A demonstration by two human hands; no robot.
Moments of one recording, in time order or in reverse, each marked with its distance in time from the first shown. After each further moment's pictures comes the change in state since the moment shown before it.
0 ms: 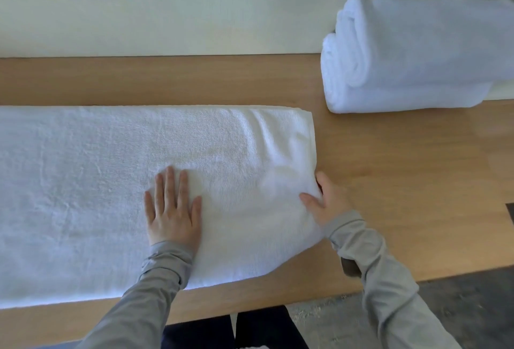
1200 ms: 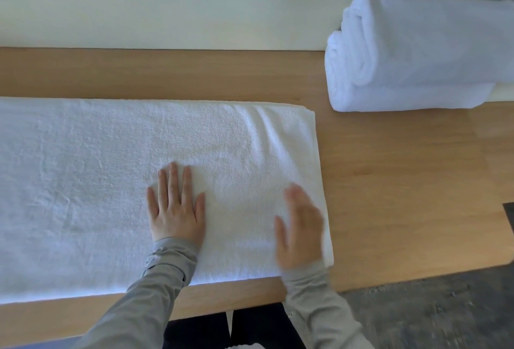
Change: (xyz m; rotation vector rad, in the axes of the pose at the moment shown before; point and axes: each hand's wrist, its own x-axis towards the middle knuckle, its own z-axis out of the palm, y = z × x) left_hand -0.002 0.002 -0.004 0.002 -0.019 0.002; right_hand -0.057 -0.024 0.081 -0.263 0.499 -0.334
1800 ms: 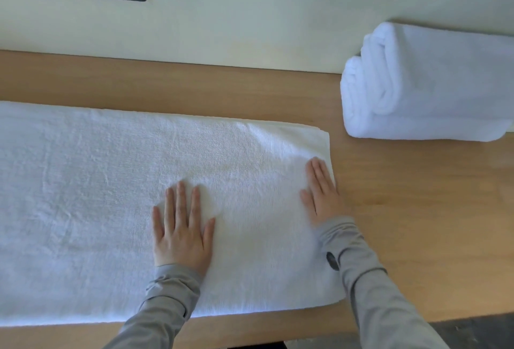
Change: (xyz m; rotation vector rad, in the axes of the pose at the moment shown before) left_hand 0.000 -0.001 -0.001 0.038 -0.051 0.018; right_hand 0.106 0.088 0.029 -0.403 -0.518 -0.073
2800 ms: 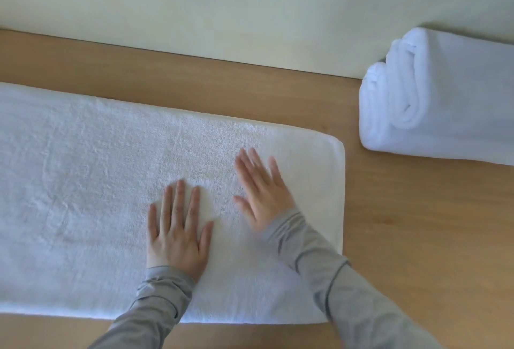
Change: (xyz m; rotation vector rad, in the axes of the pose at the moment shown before) left_hand 0.004 0.000 0.004 0.036 0.036 -0.006; right_hand 0.038 -0.102 -0.013 -0.006 0.132 -0.477
